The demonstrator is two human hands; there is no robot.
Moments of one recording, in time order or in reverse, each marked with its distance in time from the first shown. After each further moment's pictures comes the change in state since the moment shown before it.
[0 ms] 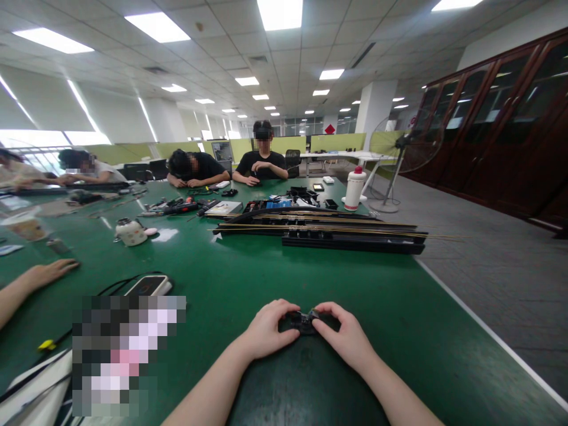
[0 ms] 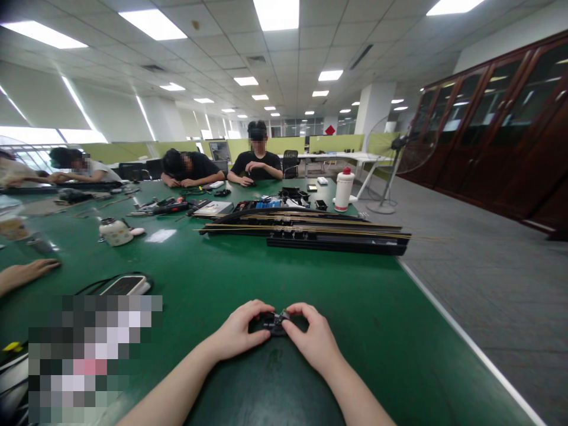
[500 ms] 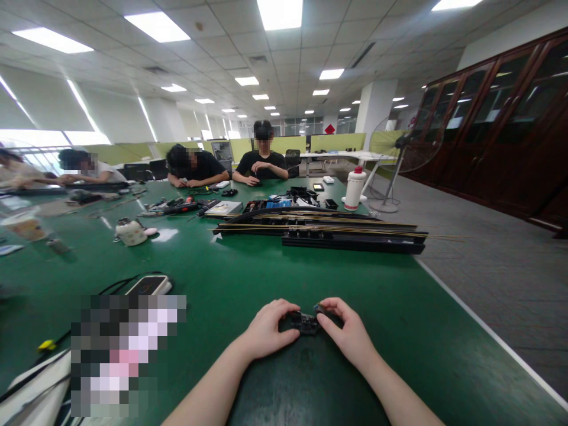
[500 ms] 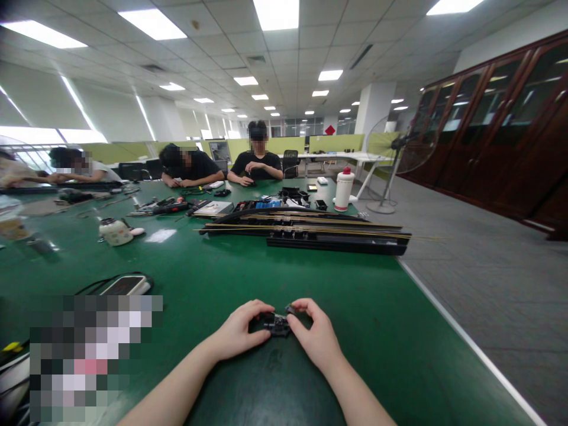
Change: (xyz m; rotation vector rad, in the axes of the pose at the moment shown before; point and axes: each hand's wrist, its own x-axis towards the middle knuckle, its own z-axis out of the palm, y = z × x) left_hand 0.001 0.001 -0.001 -0.001 -0.004 0.000; right_hand 0.003 0.008 0.001 0.142 0.067 -0.020
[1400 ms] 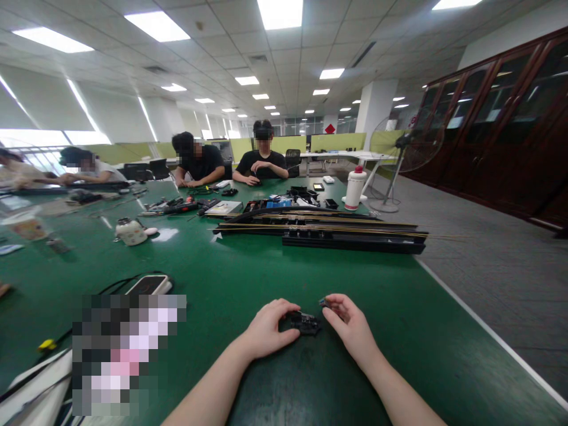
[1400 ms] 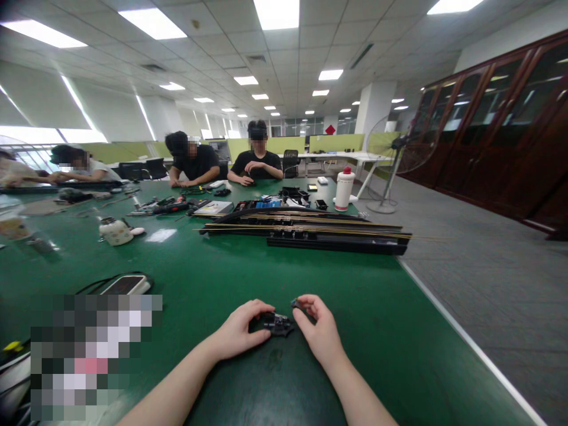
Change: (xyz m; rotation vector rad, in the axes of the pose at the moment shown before) left_hand 0.000 -0.002 0.001 -0.002 0.011 0.013; right_hand 0.004 0.004 0.000 0.191 0.114 0.094
